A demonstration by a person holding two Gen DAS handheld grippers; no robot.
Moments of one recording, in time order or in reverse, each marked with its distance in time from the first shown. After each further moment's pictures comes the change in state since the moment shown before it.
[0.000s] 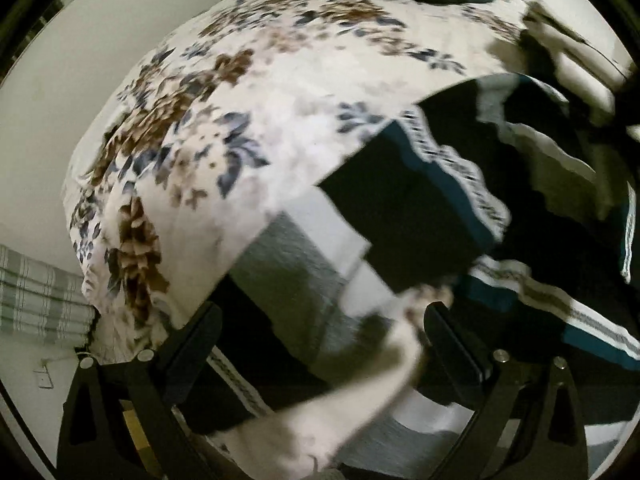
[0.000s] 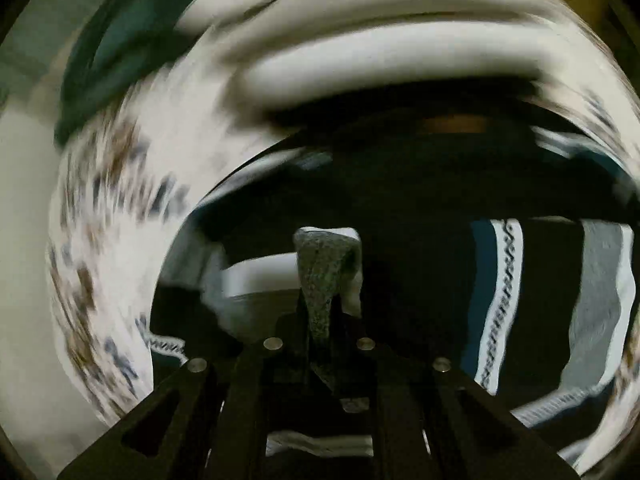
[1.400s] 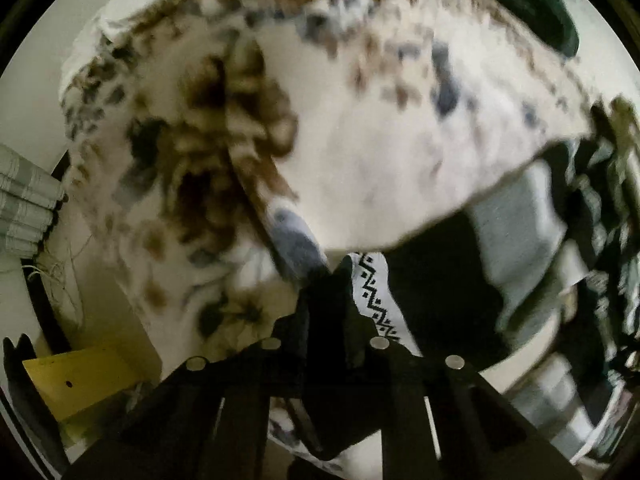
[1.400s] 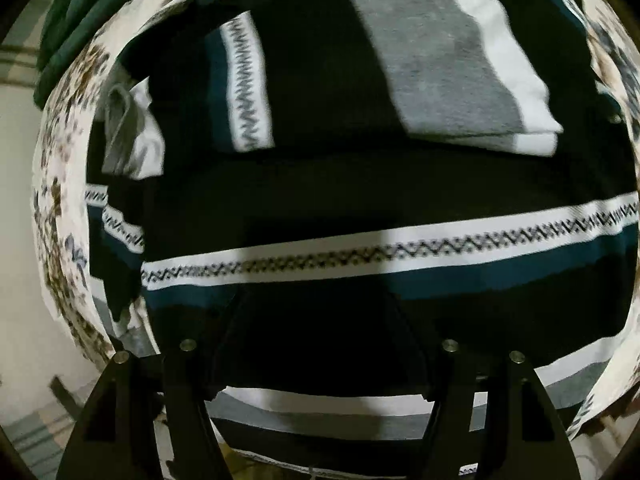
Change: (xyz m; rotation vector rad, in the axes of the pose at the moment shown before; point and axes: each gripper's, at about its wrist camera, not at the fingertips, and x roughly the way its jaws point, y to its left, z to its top) left arm 0.048 0.177 -0.059 -0.302 0.137 -0.203; right arm 0.004 -0.066 -0.144 0.096 0.205 0.017
